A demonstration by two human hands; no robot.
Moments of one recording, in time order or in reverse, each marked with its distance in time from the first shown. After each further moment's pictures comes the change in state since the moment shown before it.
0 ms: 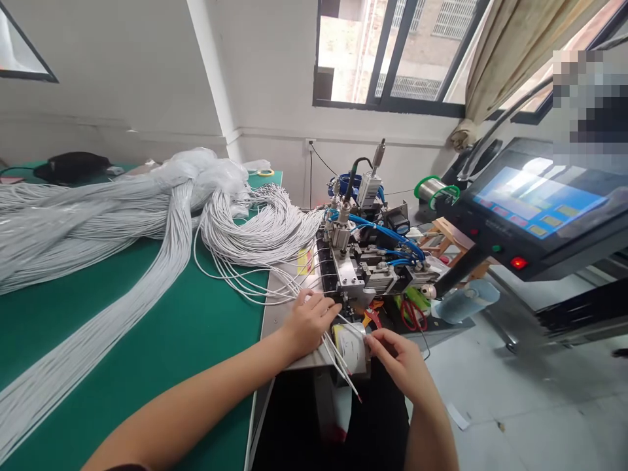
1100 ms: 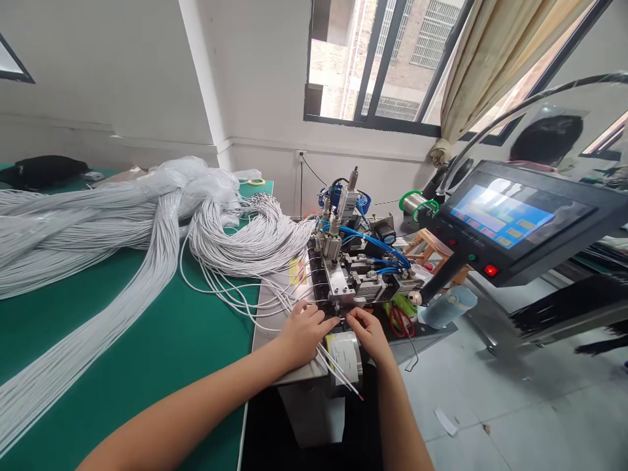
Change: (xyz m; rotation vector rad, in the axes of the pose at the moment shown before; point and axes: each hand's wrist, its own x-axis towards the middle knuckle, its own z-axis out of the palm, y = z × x) left_hand 0.004 0.001 0.000 -0.038 -0.300 -0.015; right_hand 0.070 0.029 0.022 0.108 0.089 -0.138
